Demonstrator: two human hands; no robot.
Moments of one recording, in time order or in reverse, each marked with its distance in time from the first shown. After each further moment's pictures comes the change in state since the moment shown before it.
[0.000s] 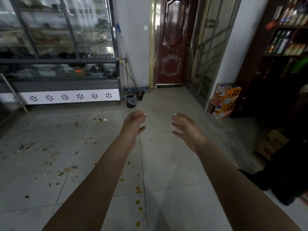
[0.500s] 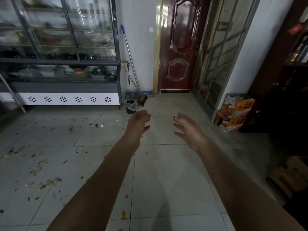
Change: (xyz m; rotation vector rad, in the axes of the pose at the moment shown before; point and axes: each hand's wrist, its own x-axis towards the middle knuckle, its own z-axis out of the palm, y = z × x) left_hand 0.197 -0.013 0.154 -0.042 0.053 0.022; right_hand 0.228 -0.050 -0.109 -0.078 -0.017 0.018
